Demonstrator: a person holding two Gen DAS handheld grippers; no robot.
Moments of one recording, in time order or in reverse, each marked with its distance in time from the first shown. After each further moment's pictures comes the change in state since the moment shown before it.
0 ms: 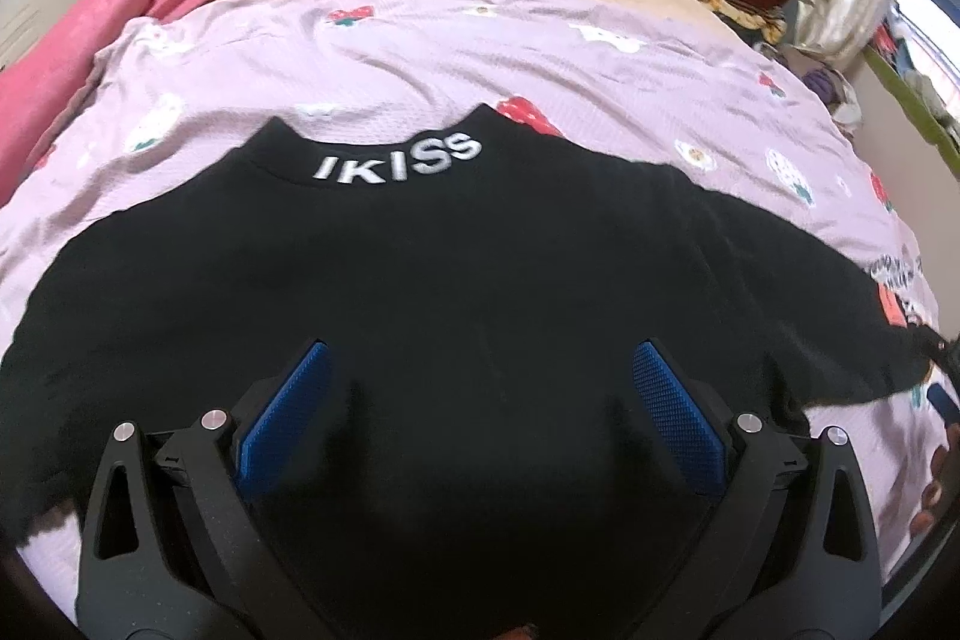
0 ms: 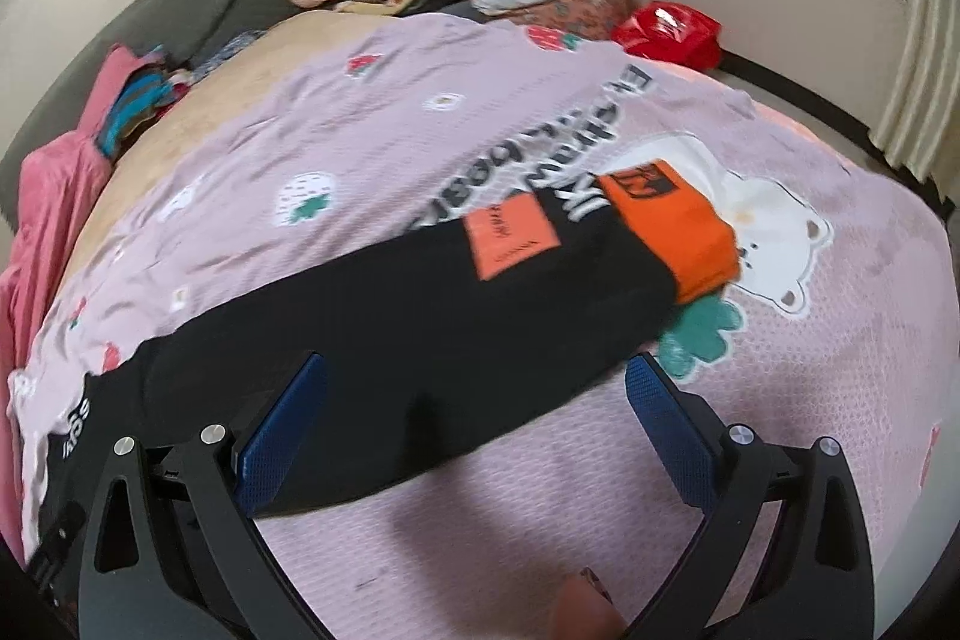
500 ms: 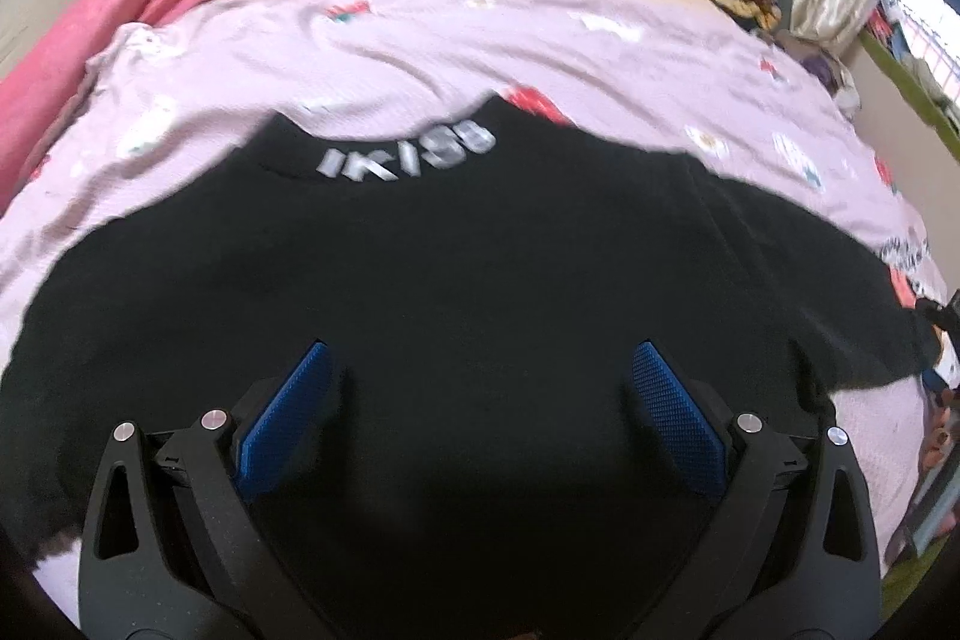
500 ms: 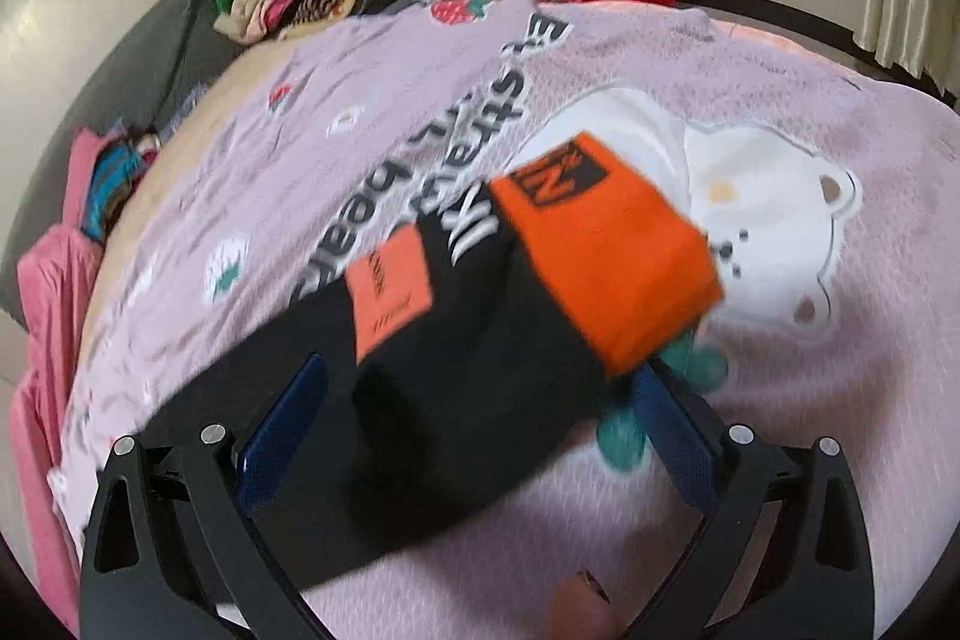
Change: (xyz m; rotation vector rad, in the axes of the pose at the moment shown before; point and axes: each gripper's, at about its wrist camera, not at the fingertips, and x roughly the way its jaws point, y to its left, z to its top) left arm 0.000 0.017 0.001 0.014 -0.017 0.019; right arm 0.050 -0.062 0.024 0.217 0.028 0.059
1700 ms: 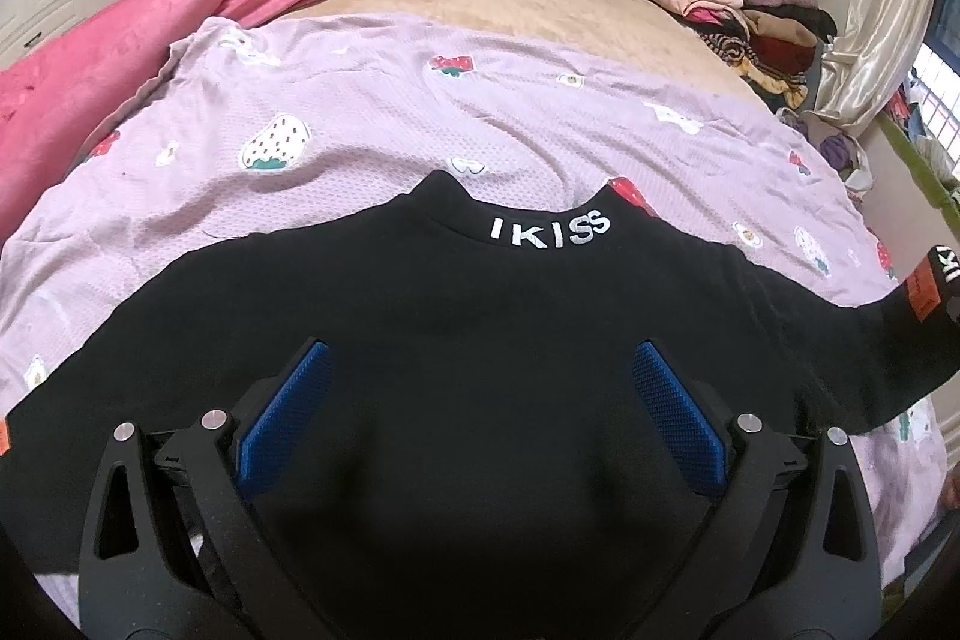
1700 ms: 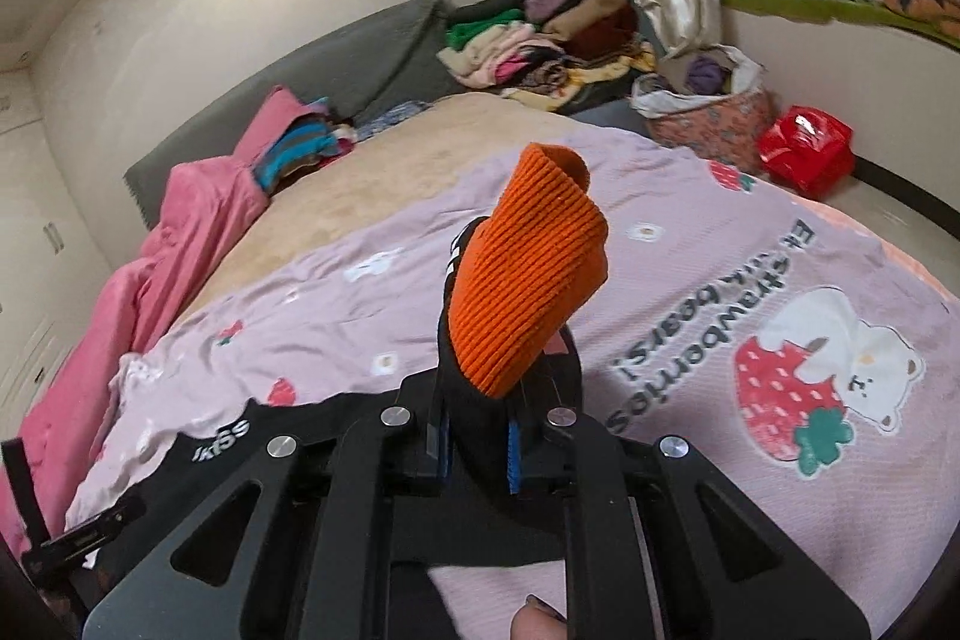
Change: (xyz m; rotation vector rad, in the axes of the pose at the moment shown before) left arm -0.049 0.075 0.008 -0.124 -0.083 0.001; right arm -0.117 0.134 -0.041 -0.402 -0.202 0.328
